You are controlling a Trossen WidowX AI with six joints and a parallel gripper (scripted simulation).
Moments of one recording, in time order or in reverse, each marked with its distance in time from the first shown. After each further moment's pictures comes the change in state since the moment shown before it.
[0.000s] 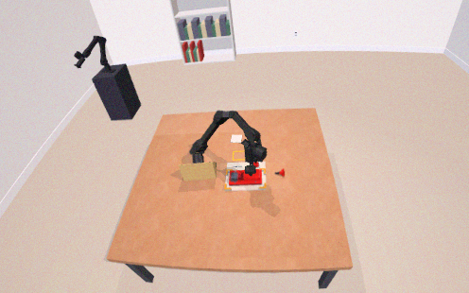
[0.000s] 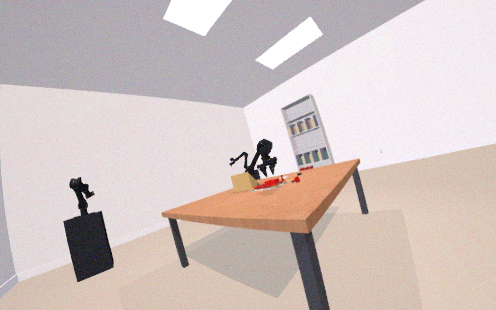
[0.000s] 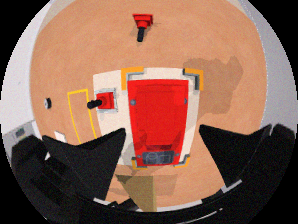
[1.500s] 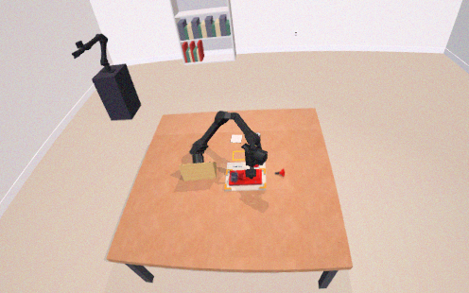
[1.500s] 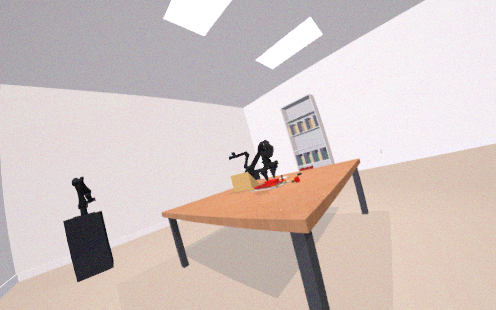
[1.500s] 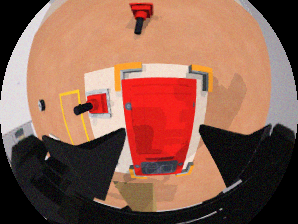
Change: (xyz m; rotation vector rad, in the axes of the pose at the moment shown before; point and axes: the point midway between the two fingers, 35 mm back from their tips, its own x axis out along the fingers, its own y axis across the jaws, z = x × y) arm 0.029 0.000 0.001 -0.001 0.000 0.002
